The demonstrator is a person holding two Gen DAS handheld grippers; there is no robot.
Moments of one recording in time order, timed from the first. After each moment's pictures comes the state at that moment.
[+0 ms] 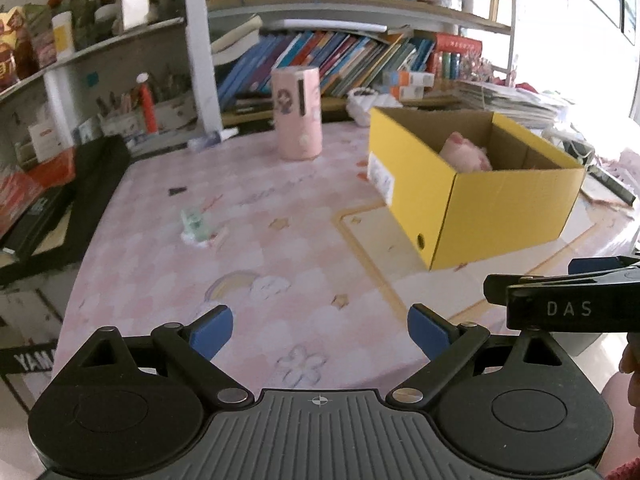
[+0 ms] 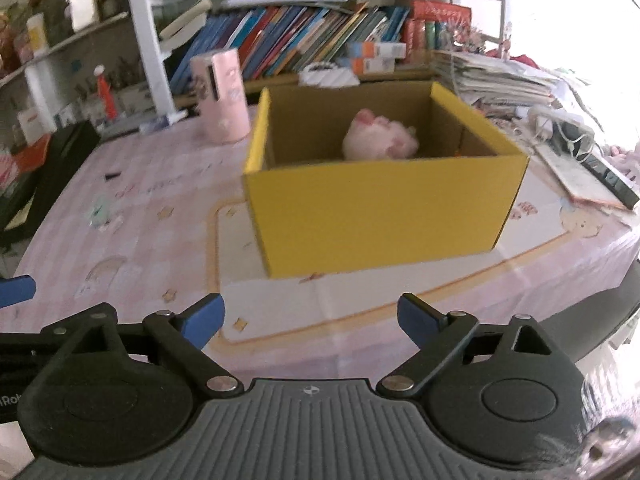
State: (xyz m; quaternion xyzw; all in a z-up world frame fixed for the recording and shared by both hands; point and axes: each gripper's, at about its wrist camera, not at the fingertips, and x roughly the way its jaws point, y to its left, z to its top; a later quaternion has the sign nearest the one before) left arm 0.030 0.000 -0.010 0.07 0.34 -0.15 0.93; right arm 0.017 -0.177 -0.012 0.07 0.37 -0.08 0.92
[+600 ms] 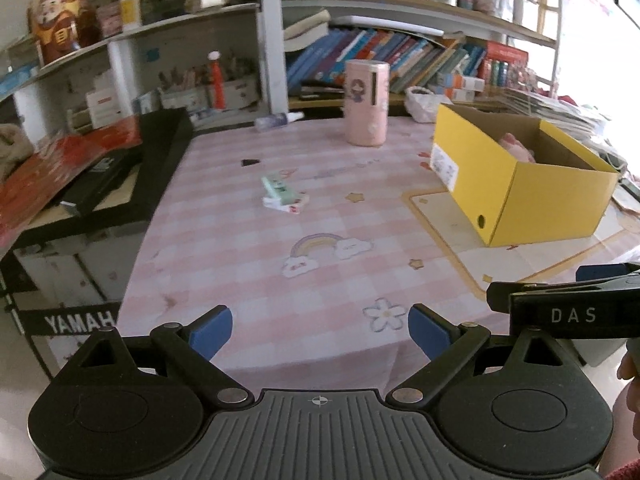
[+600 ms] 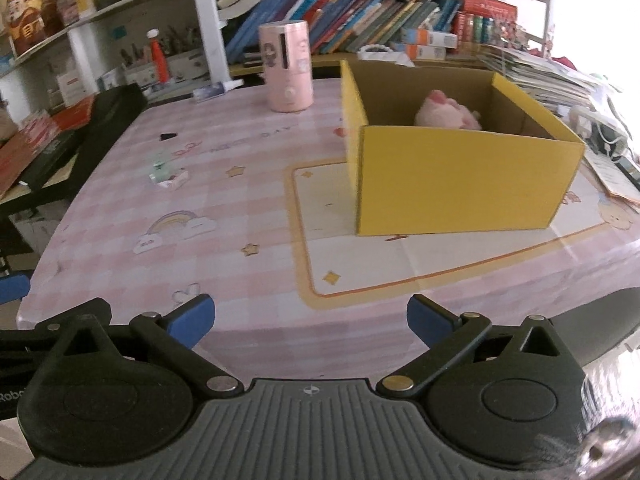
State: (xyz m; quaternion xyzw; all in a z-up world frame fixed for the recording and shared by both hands) left arm 0.002 0.068 -0.009 0.05 0.35 -0.09 0.93; right arm 0.008 -0.108 -0.015 0.05 0.38 -0.03 0.92
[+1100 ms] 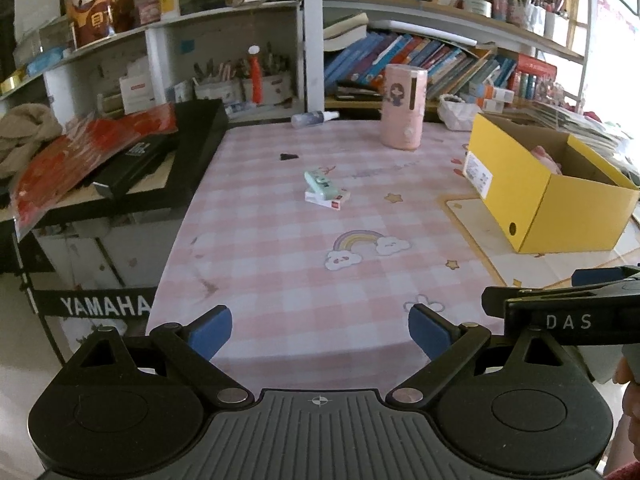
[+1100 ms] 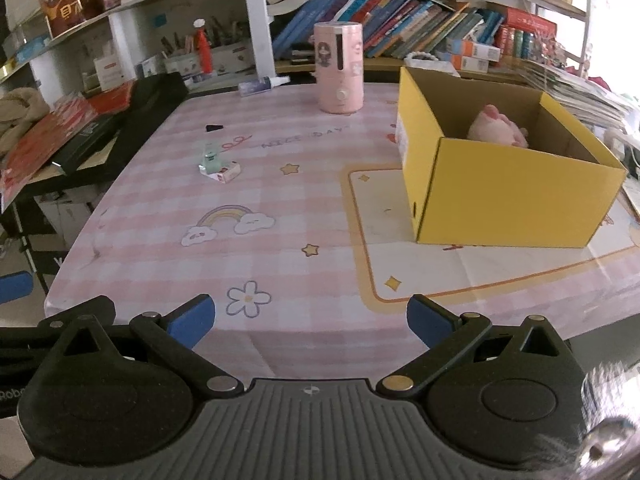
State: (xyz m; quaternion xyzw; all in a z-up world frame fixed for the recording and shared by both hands) left arm 0.000 0.096 -0.009 0.03 0.35 -0.05 0.94; right arm 0.019 -0.073 -0.014 0.03 0.39 0.02 0.92
